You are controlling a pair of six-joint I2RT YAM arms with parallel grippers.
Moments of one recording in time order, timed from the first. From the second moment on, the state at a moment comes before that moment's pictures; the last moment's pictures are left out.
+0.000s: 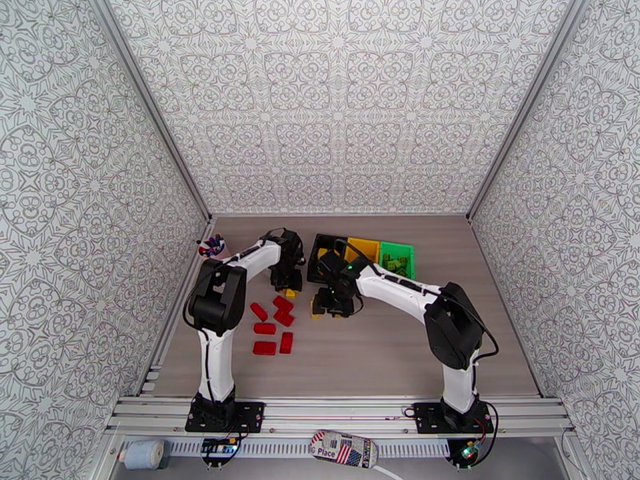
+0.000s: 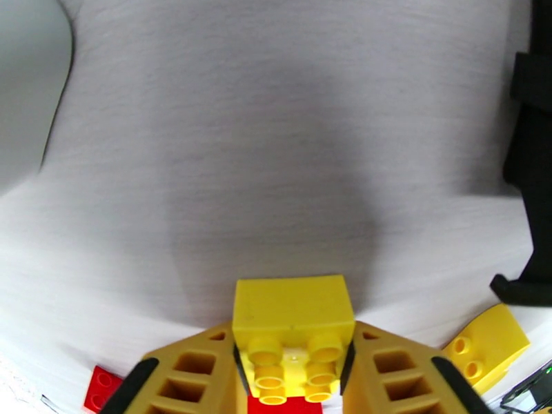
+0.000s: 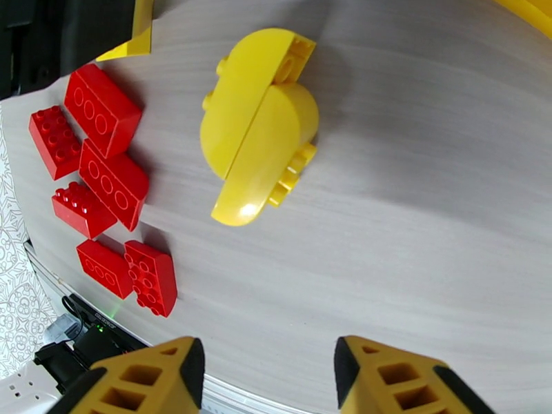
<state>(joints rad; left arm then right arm) -0.32 2.11 1.56 -0.98 0.08 -0.32 0.81 1.93 1.53 -0.87 -0.27 0.81</state>
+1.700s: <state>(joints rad) -0.39 2.19 2.19 -1.04 0.33 -0.50 0.45 1.66 1.35 -0.74 -0.45 0.77</state>
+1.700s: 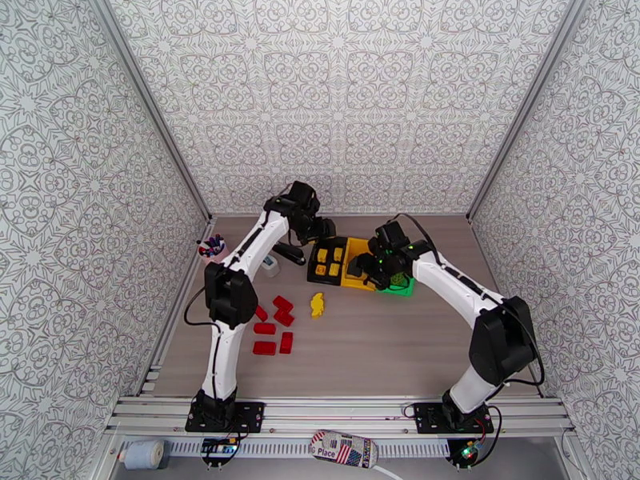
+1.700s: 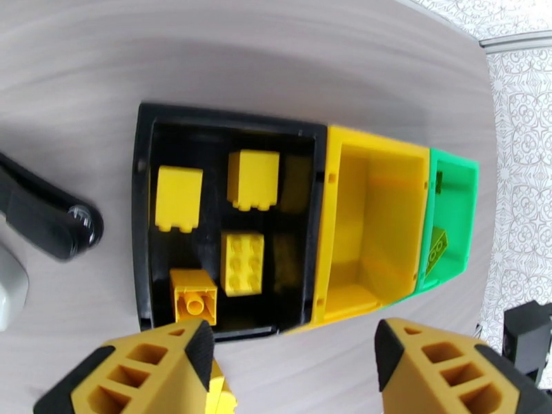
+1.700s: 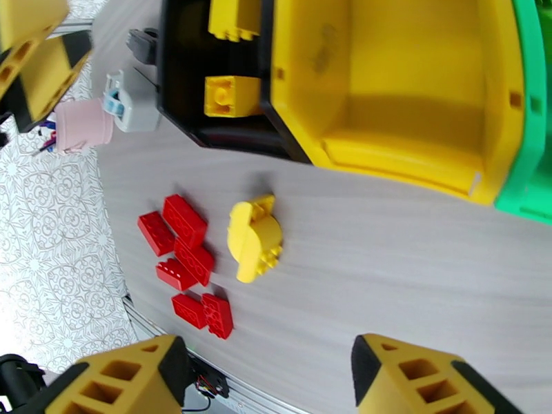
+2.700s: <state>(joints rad) -0.63 1.73 1.23 -0.86 0.16 -0.50 0.59 1.55 1.08 -0.68 -0.42 0.83</state>
